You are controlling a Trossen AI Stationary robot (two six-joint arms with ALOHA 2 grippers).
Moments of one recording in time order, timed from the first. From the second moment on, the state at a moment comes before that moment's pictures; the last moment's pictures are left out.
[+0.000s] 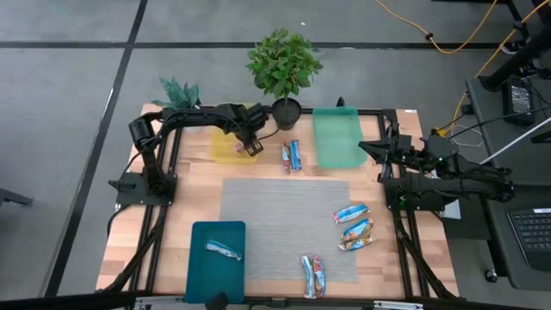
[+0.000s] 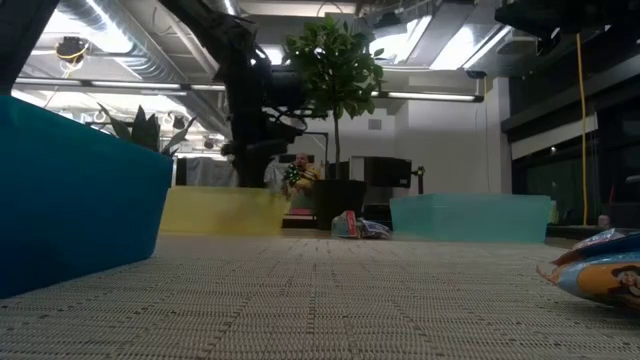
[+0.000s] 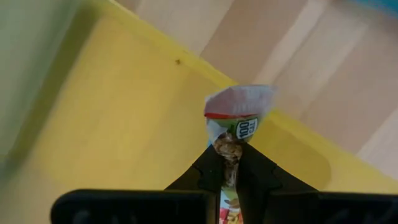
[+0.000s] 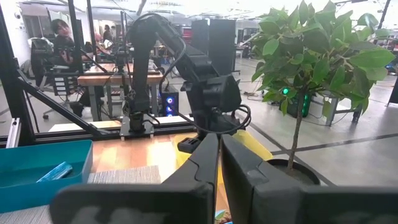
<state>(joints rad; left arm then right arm) 0.50 1.82 1.28 -0.77 -0.19 -0.07 -0.11 0.27 0.49 -0.16 0.17 -0.03</state>
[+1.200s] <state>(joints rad) 0.42 1.81 1.50 -0.92 -0.28 -0.08 -0.11 0.27 0.49 -0.19 0.16 0.00</state>
